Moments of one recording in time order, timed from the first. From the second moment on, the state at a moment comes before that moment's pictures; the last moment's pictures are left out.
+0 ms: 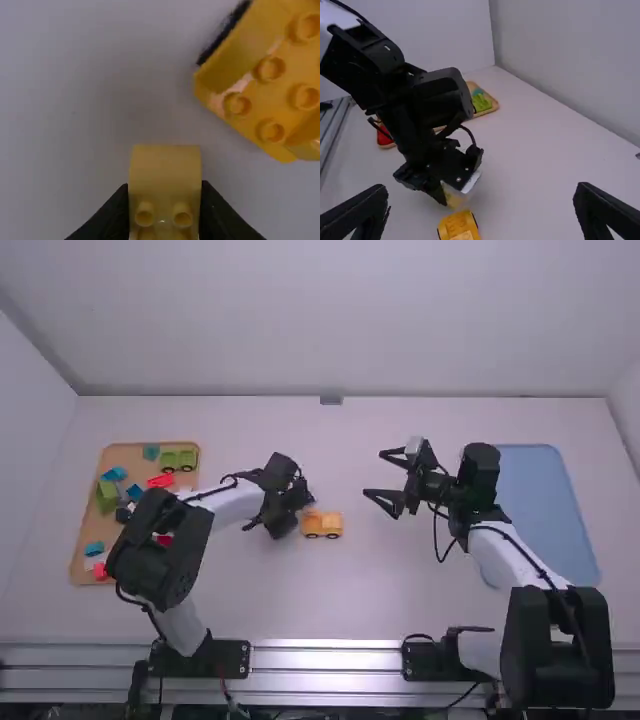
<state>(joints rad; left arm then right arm) -0.38 1.81 0.96 -0.51 0.02 0.44 0.03 1.38 0.63 0.38 -1.19 -0.24</state>
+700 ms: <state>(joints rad) -0.38 1.81 0.96 -0.54 -0.08 -0.81 0.03 1.38 0.63 0.38 -1.19 -0.23</state>
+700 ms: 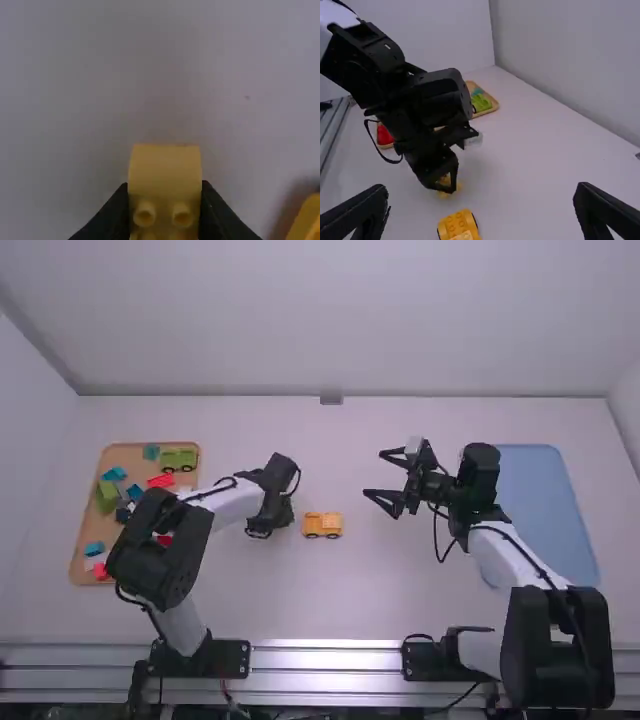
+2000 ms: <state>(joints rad) -0.37 1.56 1.16 -0.90 -0.22 -1.83 0.03 1.38 0.63 0.38 -1.19 -0.24</state>
